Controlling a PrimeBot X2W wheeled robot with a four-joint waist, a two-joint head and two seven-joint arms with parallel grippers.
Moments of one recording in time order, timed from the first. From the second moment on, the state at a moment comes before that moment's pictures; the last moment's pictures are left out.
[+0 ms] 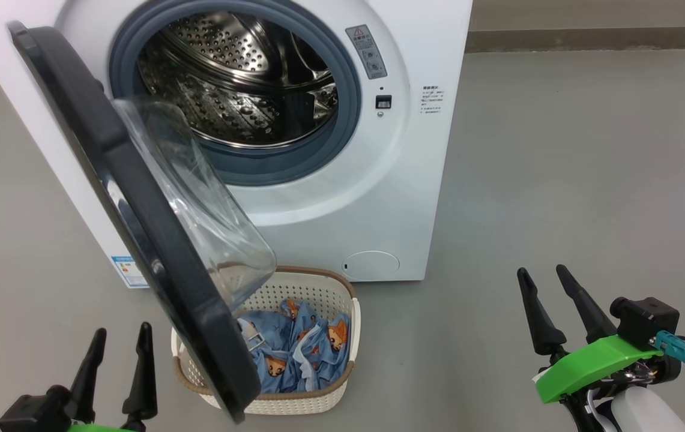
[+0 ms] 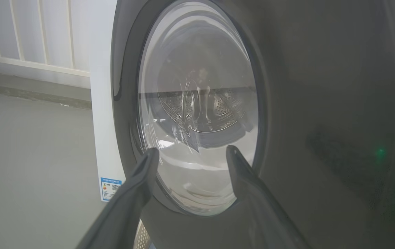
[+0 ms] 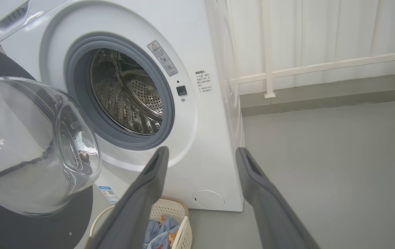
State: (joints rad) left arm -0.06 0.17 -0.07 0.28 -0.46 -0.13 -0.26; right arm -0.19 -0.17 0.21 0.40 0.50 0.12 -0.25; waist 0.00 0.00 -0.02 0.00
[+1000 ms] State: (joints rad) left arm -0.06 0.17 -0.07 0.24 -0.46 -0.13 -0.26; right arm -0.17 -0.16 0.22 0.44 0.49 0.12 -0.25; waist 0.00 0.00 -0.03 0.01
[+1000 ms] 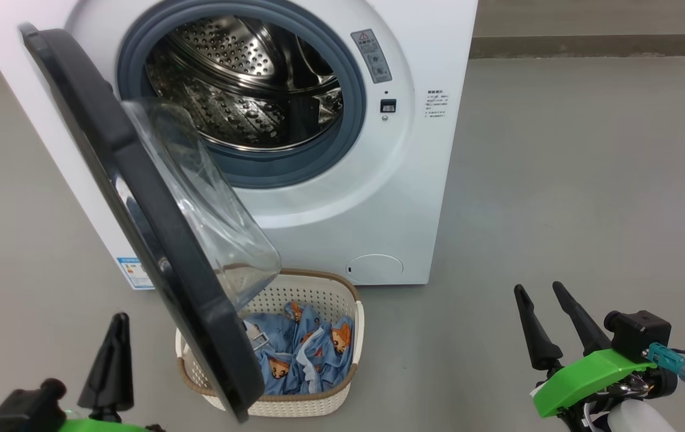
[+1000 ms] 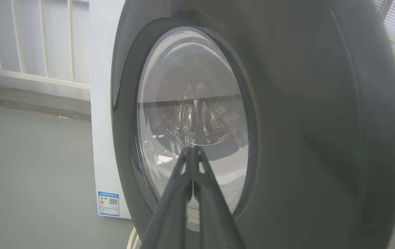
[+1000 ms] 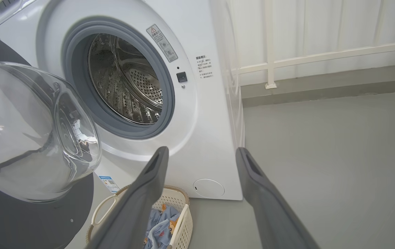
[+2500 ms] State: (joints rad) left arm -0.01 0.11 -0.32 -0.16 -0.48 -0.11 -0.02; right arm -0.17 -0.13 0.22 0.44 0.49 0.12 -0.25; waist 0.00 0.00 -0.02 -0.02
